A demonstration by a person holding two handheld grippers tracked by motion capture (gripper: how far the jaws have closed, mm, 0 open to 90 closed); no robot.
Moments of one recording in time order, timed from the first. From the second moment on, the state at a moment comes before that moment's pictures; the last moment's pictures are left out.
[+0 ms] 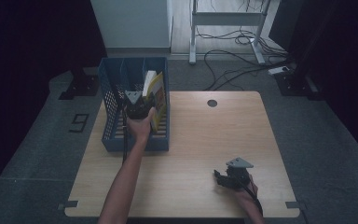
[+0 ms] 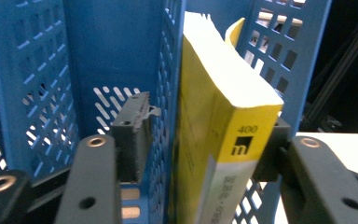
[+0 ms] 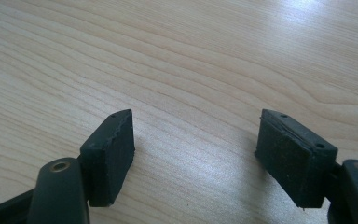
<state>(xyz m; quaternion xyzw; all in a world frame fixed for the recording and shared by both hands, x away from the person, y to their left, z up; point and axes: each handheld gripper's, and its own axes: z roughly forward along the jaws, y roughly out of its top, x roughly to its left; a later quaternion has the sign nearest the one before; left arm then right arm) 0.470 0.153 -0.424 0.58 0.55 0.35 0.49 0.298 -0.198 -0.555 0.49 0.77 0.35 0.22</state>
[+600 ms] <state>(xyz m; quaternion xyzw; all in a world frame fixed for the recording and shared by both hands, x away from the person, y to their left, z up) 0.426 0.164 -0.418 0.62 0.51 0.31 0.51 0.299 -0.198 -0.555 0.49 0.77 0.35 0.22</state>
